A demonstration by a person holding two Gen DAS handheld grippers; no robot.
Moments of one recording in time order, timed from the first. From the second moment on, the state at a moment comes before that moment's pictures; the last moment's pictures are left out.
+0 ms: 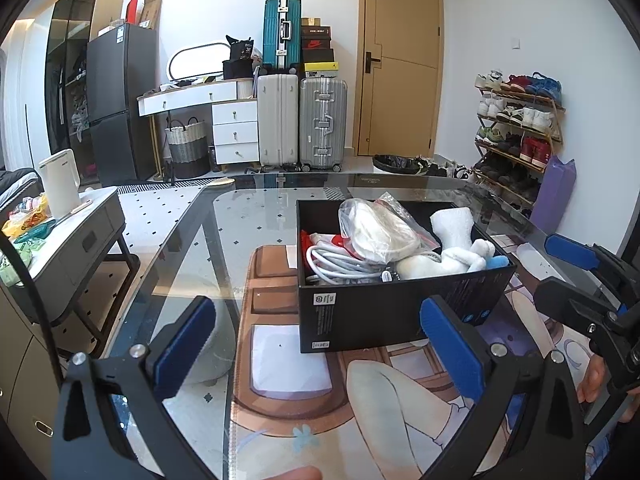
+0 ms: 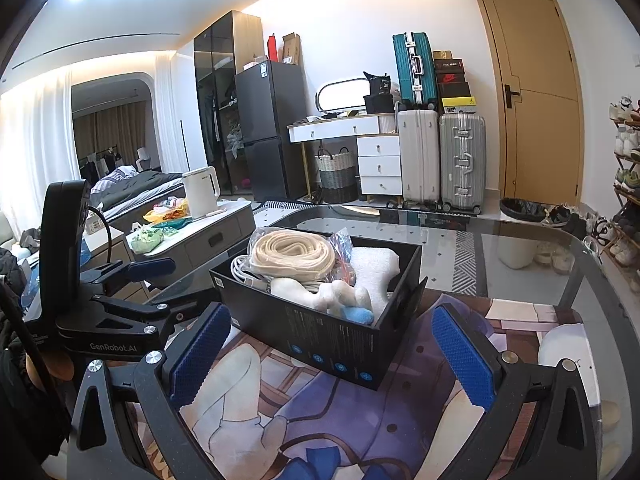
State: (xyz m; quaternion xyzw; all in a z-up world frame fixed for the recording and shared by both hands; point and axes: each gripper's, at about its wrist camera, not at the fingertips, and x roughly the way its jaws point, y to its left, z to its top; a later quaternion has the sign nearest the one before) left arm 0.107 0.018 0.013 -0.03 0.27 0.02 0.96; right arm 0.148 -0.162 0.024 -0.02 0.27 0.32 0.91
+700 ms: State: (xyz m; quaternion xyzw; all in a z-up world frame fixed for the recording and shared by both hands) left arm 0.108 0.018 0.015 -0.03 0.26 0.02 0.96; right arm 0.141 -0.168 0.024 -0.02 0.25 0.31 0.91
